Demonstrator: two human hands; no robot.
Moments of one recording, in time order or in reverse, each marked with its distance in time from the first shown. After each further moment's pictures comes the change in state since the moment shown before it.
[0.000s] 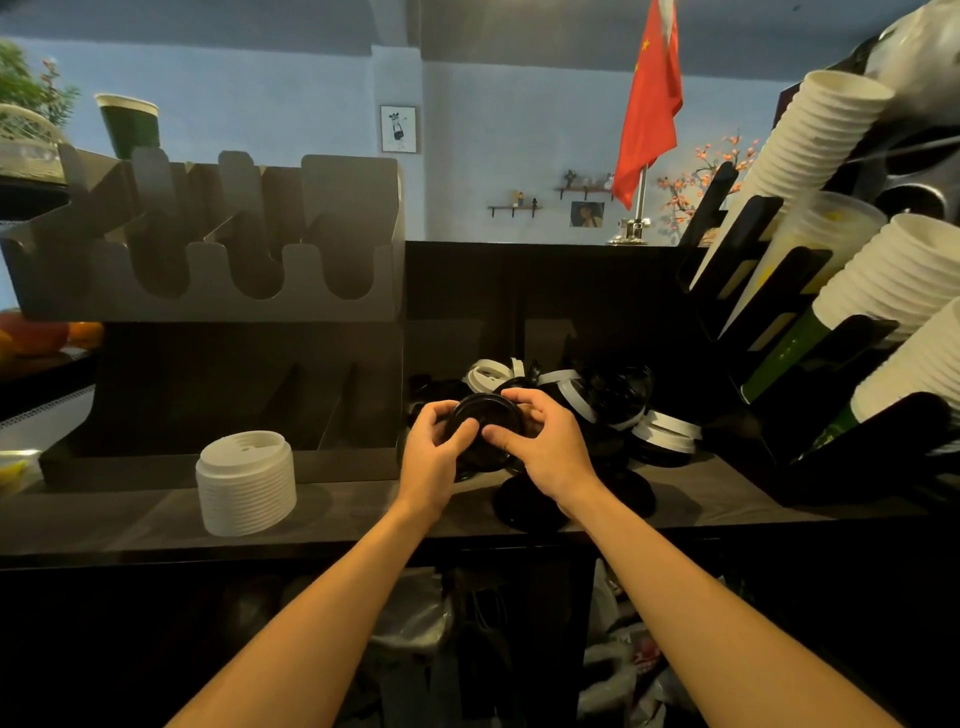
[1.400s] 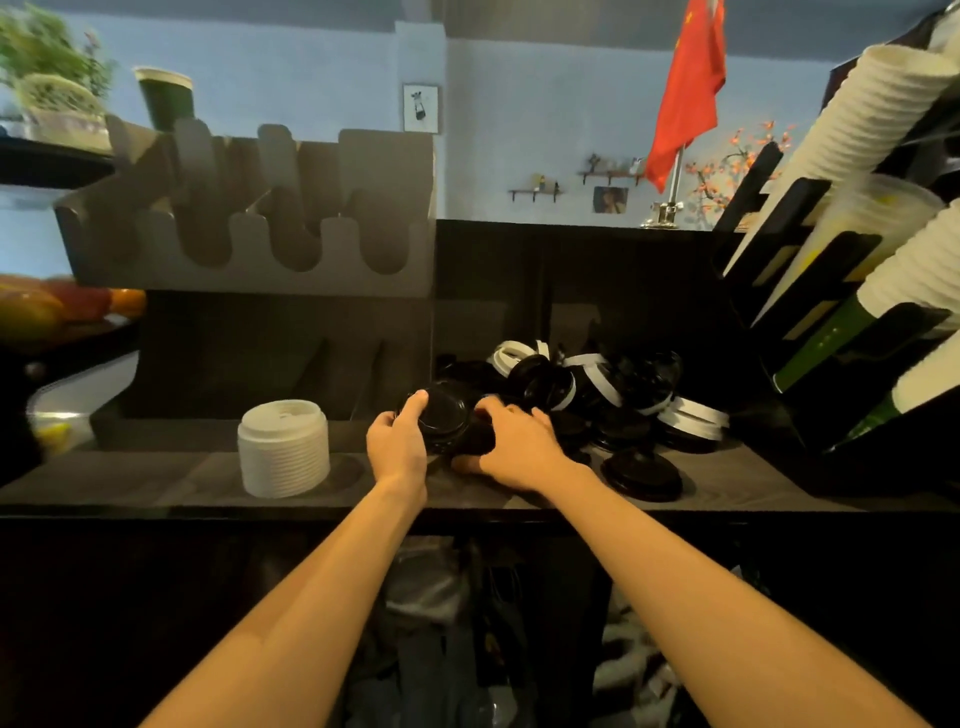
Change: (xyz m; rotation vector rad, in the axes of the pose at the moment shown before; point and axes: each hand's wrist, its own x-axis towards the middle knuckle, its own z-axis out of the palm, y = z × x) left_hand -0.010 0.010 -0.041 -0.208 0.474 -0.275; right_hand 0.011 0.003 0.054 -0.924 -0.370 -0.046
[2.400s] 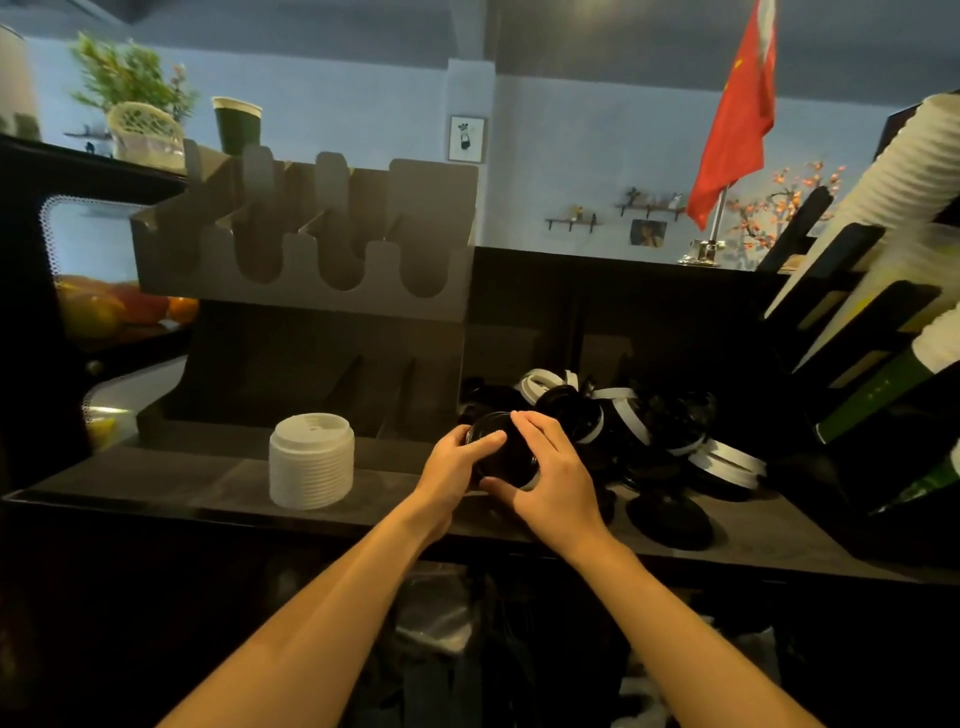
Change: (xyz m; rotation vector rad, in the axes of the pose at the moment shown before) left_hand 0.001 0.002 0.005 0.264 -0.473 -0.037; right_hand -0.026 0.008 0.015 0.326 0.445 -0.189
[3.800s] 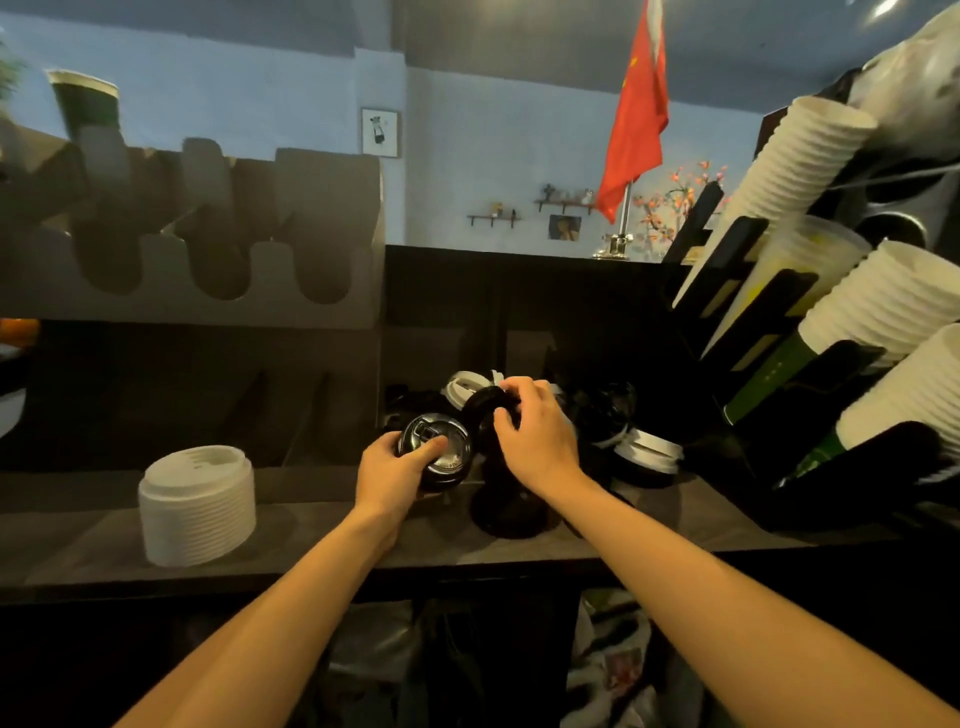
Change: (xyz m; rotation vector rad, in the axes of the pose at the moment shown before) left_hand 0.036 -0.010 0.019 0.037 0.146 0.099; right_hand 0.056 0.045 -0.044 -0.147 0.087 0.256
